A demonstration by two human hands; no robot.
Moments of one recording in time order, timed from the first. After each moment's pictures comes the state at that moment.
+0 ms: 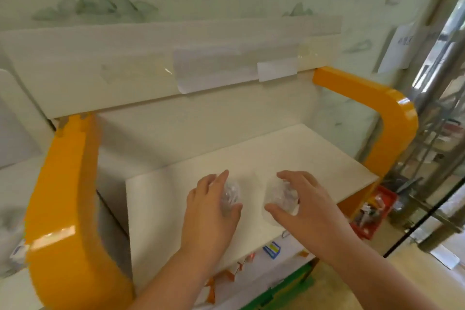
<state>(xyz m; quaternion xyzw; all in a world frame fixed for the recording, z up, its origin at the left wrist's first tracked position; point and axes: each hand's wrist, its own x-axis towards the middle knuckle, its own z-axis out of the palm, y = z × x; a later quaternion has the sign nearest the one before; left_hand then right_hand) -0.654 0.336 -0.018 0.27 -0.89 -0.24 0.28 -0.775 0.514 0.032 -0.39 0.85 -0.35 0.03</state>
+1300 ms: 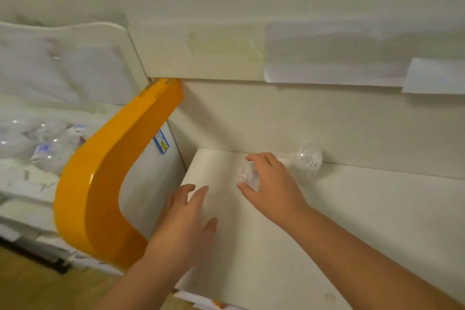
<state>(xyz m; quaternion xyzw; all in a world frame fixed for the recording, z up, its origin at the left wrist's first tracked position) -0.618 0.307 -0.041 0.61 -0.78 -0.09 0.14 -0.839 0.290 -0.024 -0.69 0.64 -0.32 0.12</state>
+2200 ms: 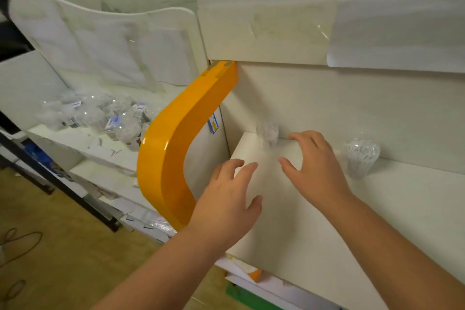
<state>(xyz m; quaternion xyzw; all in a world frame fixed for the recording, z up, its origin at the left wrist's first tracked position) -0.609 0.339 -0.004 0.57 -0.80 -0.04 0.20 -0.816 0.289 -0.016 -0.69 0.62 -0.36 0.07</state>
